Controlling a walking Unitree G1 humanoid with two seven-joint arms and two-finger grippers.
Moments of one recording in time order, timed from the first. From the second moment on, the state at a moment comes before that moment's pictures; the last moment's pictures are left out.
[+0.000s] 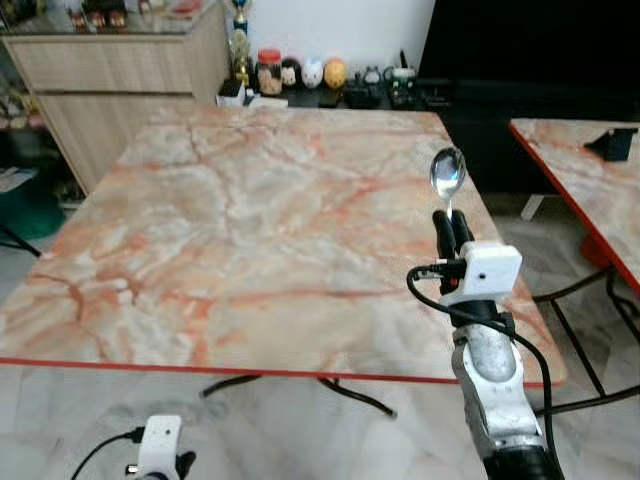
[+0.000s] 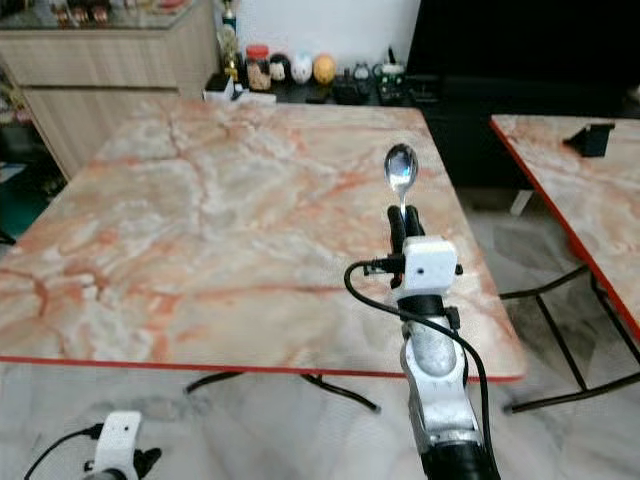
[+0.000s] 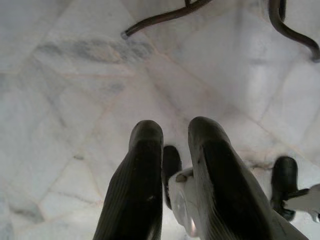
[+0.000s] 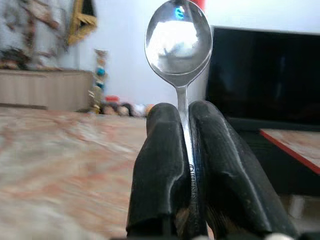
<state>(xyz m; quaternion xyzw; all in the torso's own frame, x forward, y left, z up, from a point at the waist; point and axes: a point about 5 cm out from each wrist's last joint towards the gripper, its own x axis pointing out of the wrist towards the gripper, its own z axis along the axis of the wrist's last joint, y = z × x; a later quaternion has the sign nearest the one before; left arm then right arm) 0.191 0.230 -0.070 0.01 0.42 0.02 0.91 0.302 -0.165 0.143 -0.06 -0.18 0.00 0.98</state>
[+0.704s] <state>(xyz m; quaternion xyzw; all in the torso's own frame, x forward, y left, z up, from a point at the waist) 0.191 0.218 -0.073 0.01 0.42 0.01 0.91 0.305 -0.169 0.150 -0.05 -0.18 -0.01 0.98</state>
